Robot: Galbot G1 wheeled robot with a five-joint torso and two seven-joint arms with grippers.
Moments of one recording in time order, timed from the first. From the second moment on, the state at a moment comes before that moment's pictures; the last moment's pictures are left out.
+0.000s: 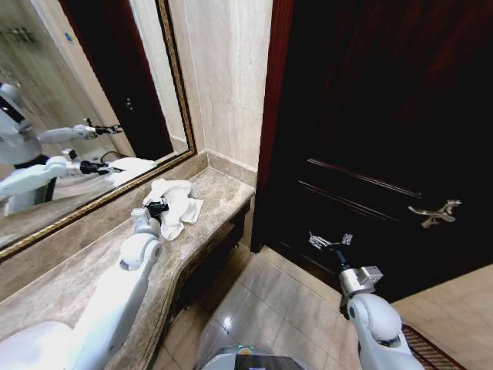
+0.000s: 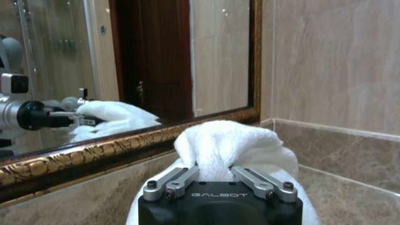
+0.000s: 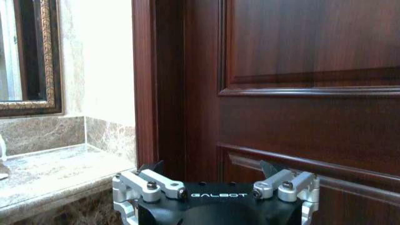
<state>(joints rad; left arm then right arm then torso) 1.10 -1.07 -0.56 -1.95 -0.50 0.34 -0.36 -1.47 1.38 0.71 2.07 0.25 -0.06 -0.18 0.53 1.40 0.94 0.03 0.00</state>
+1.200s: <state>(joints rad) 1.46 -1.16 -0.65 -2.28 -0.33 0.10 -0.33 -1.50 1.38 0.72 2.13 0.28 -0.06 -0.16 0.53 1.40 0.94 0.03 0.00</state>
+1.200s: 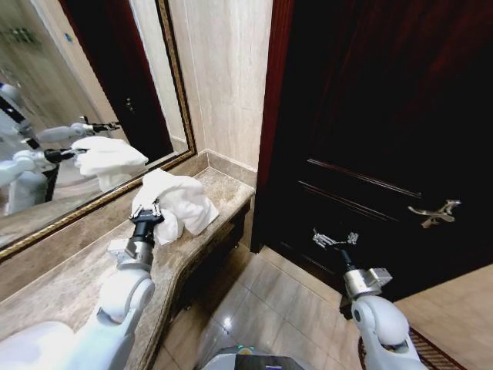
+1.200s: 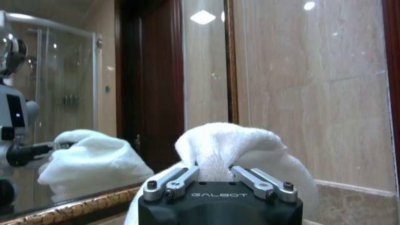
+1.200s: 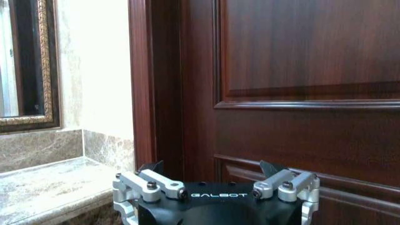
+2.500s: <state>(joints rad) 1.49 -1.20 -0.61 -2.20 -0.32 -0.07 -0.06 -1.50 1.38 0.72 2.15 0.28 -0.07 -0.15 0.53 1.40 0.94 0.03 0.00</state>
